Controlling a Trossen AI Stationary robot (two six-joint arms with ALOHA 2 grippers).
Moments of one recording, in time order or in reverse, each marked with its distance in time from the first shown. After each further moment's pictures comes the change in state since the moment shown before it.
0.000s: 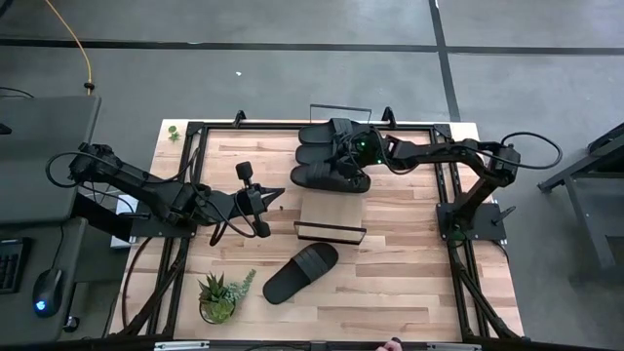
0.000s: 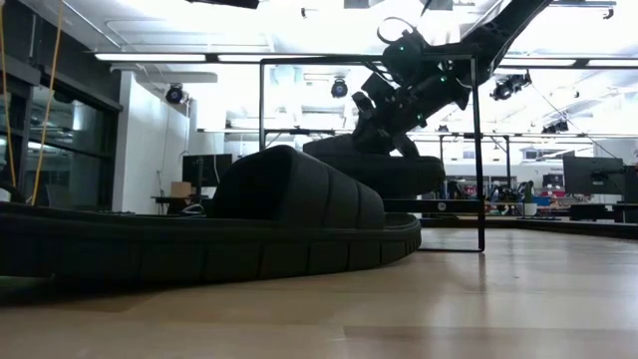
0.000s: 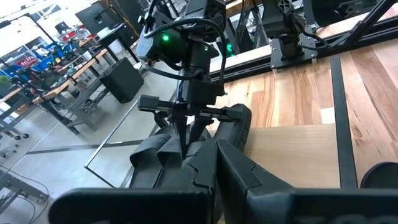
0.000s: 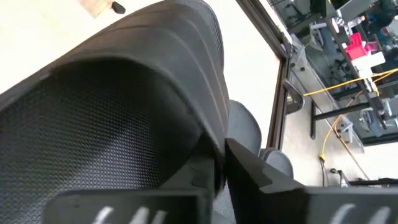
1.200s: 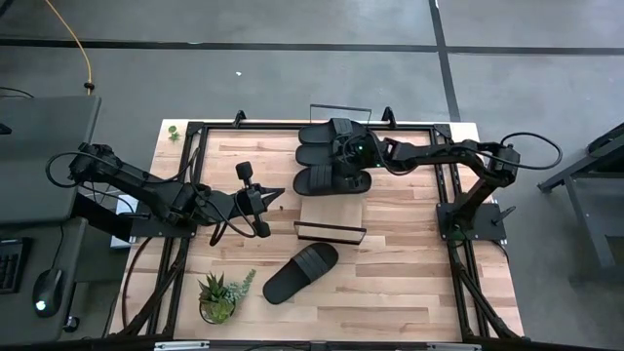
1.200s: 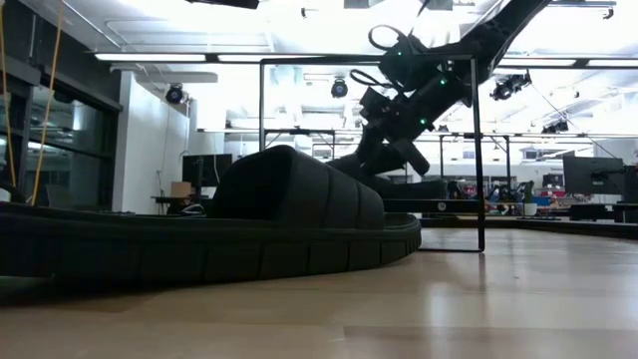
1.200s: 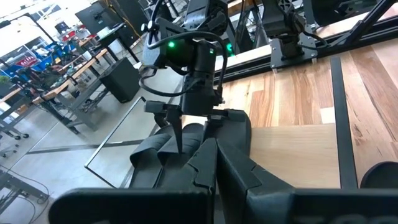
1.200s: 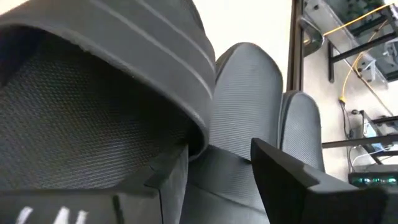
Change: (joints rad) left arm 0.000 0.000 0.000 -0.001 0.000 0.000; right arm 0.028 0.000 0.001 -0.113 0.161 0.164
